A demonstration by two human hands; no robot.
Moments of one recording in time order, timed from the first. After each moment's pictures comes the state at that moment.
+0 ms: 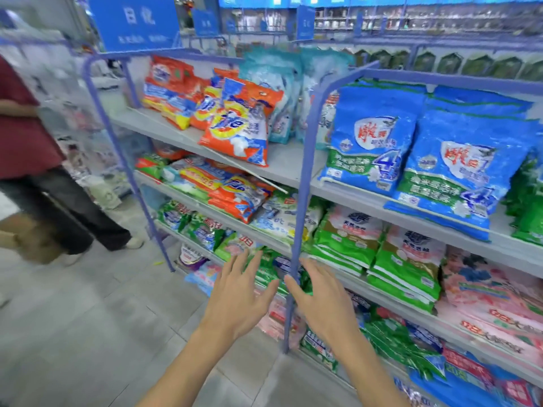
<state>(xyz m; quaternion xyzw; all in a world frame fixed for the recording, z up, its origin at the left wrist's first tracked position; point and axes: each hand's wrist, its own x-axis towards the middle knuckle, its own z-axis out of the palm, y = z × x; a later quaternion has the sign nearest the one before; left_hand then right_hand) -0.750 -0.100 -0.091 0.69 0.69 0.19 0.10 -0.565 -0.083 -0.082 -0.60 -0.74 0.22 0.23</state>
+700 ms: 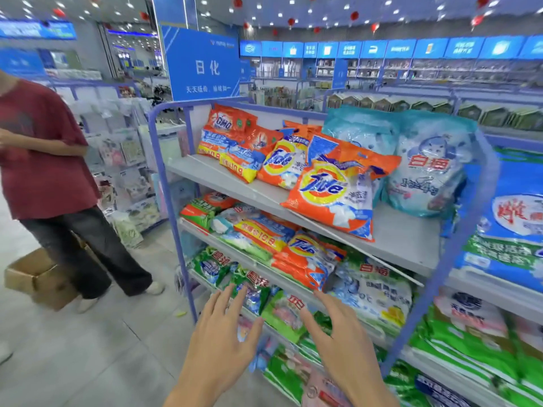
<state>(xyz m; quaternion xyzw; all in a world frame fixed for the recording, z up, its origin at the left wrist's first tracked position) -1.039 -0.017 -0.067 0.63 0.72 0.26 0.10 -0.820 0.024 -0.050 -0.60 -0.72 0.23 0.25</state>
